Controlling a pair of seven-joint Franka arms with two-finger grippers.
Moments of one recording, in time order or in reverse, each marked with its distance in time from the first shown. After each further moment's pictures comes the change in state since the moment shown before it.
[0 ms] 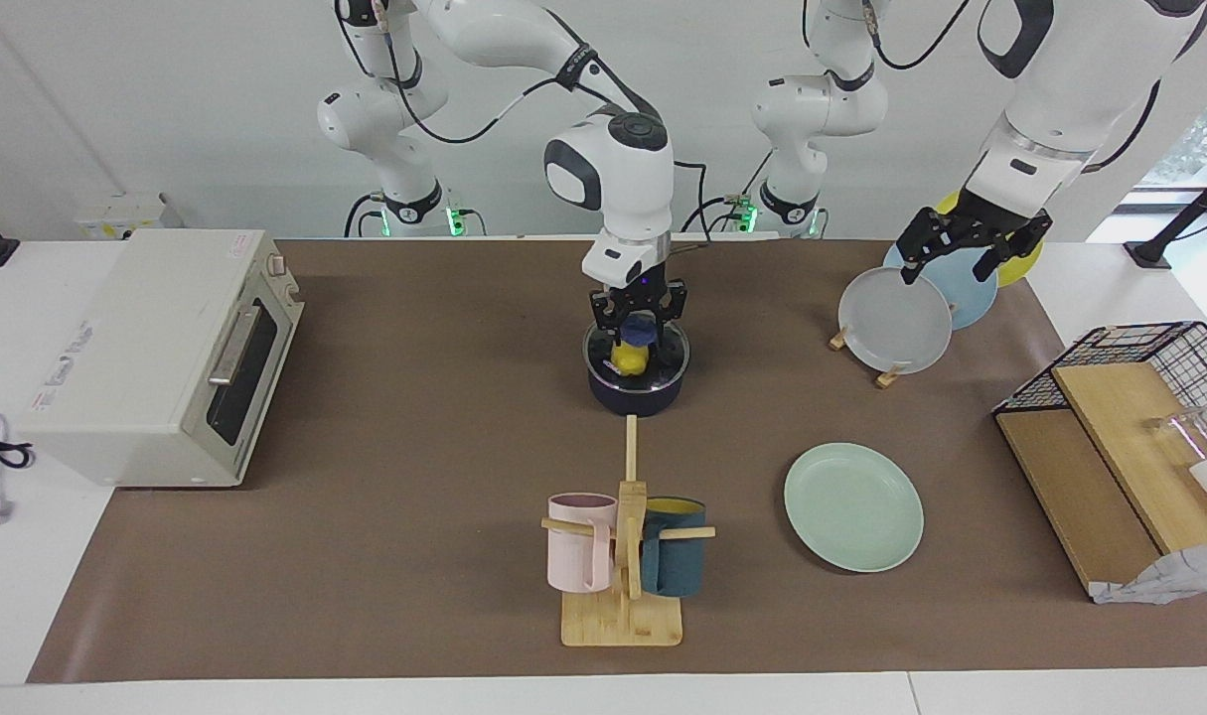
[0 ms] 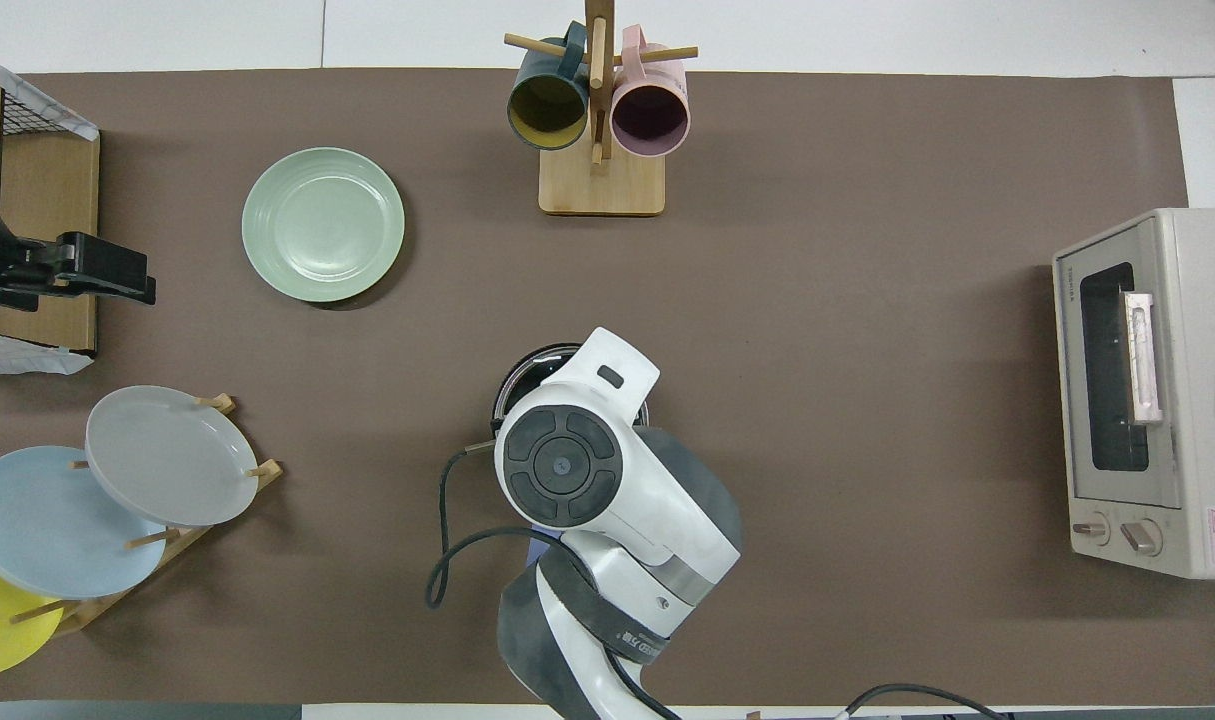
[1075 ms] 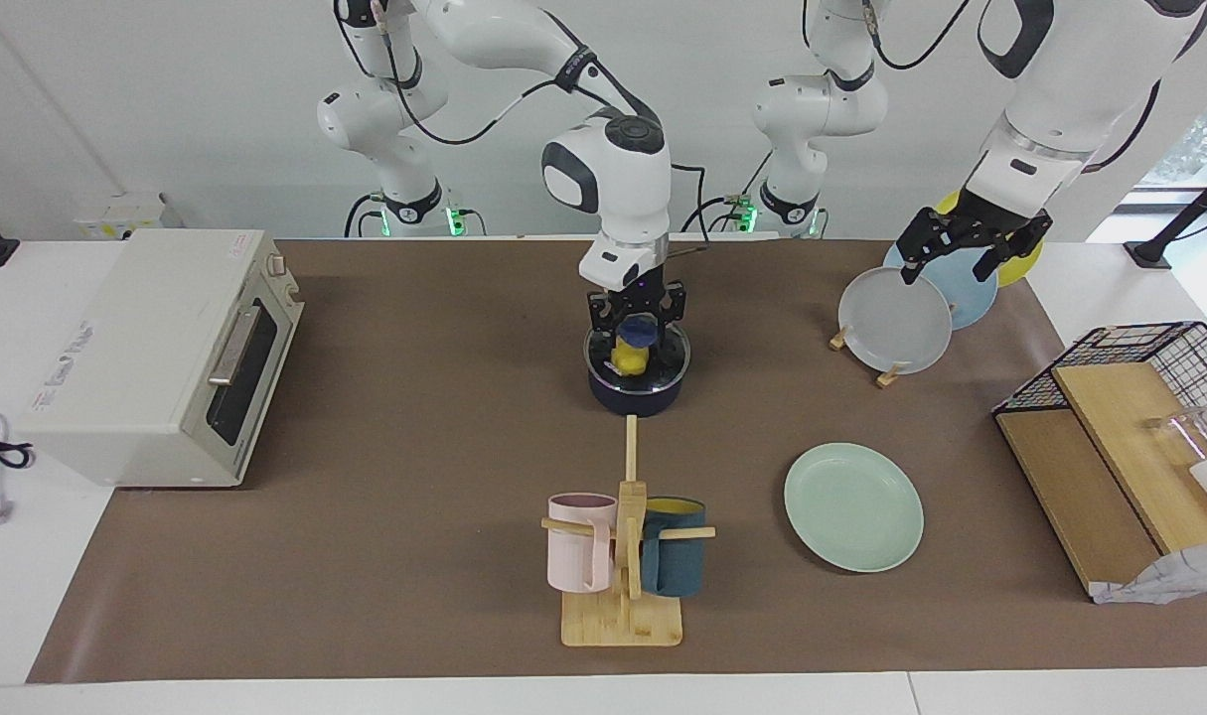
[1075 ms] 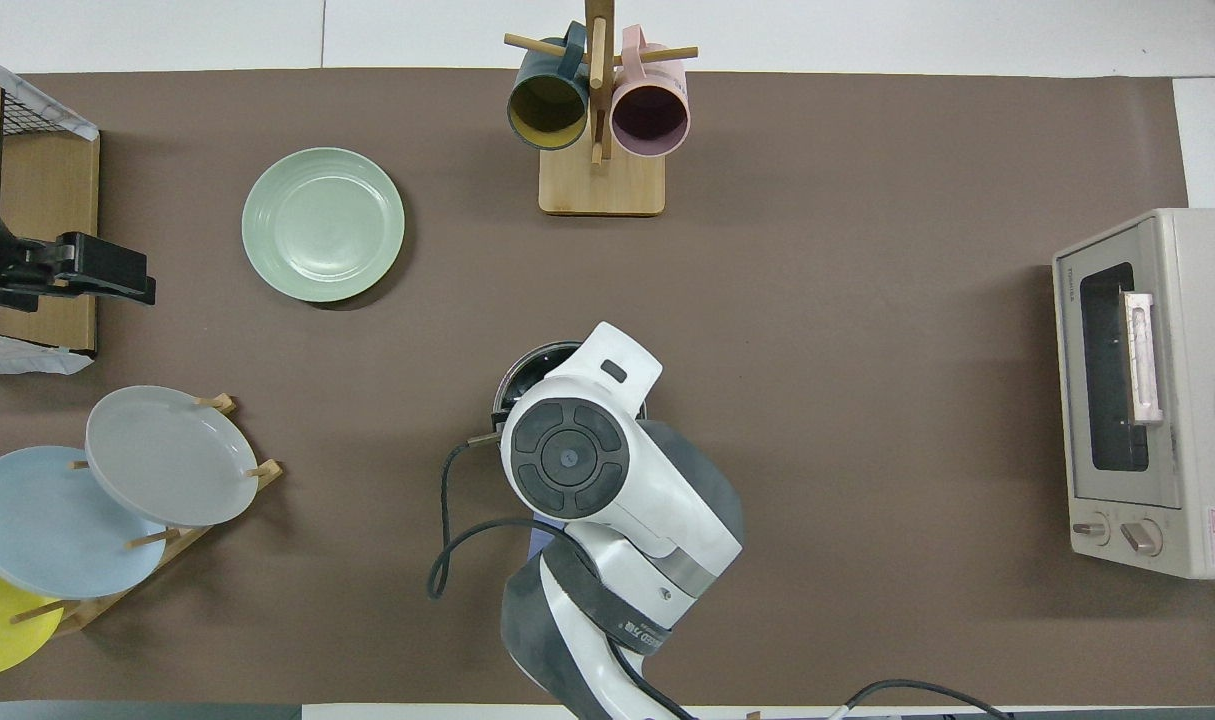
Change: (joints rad) left arm 0.000 0.000 0.000 0.000 0.000 -0.001 0.000; right arm -0.029 0.001 -0.002 0.044 0.004 -0.037 0.003
